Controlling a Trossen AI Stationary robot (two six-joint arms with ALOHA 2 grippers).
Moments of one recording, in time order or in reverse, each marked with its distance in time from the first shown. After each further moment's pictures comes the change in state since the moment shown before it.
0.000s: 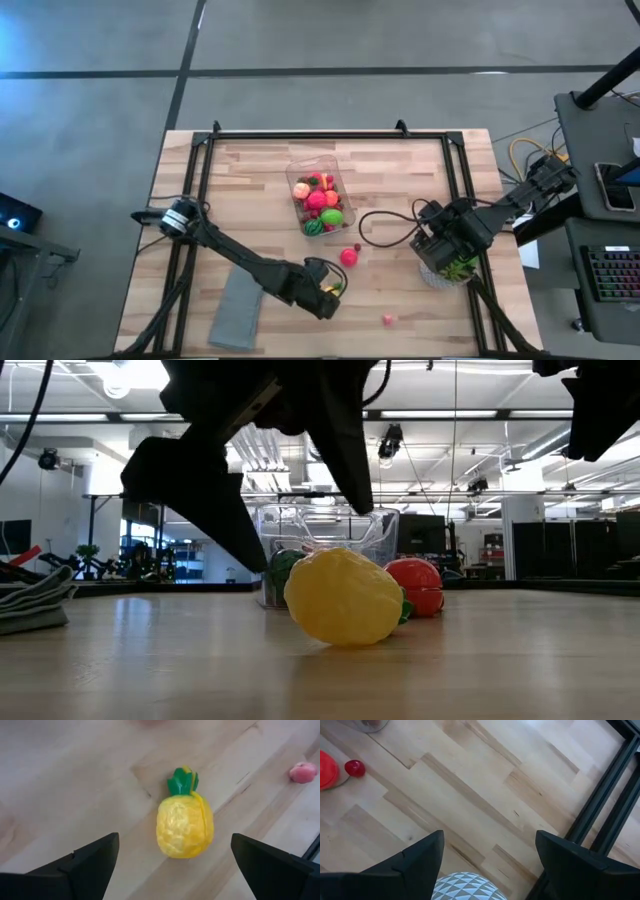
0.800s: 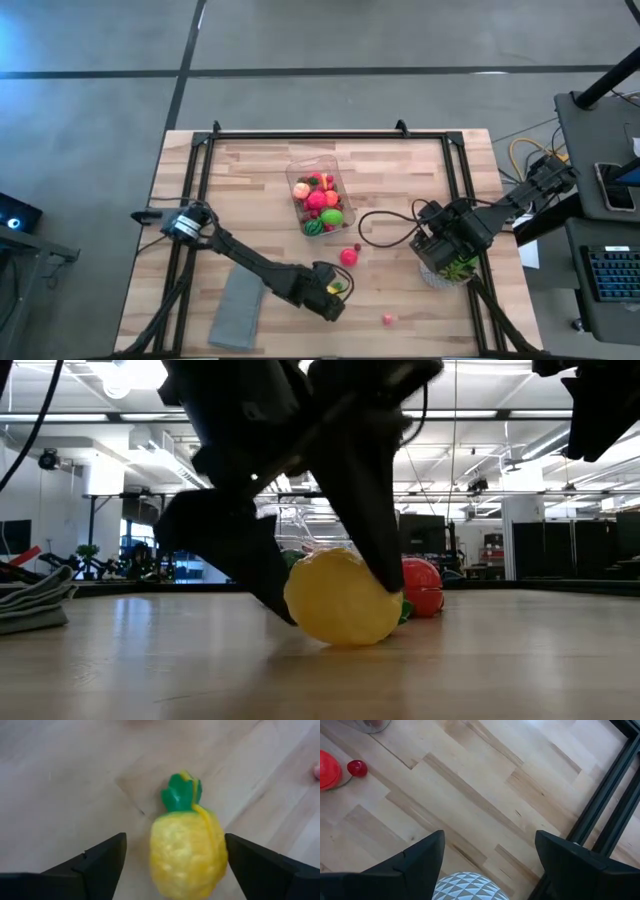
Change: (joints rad) left arm 0.014 0.097 0.013 0.095 -0.015 0.080; right arm 0.000 0.001 -0.001 0.009 -0.001 0.000
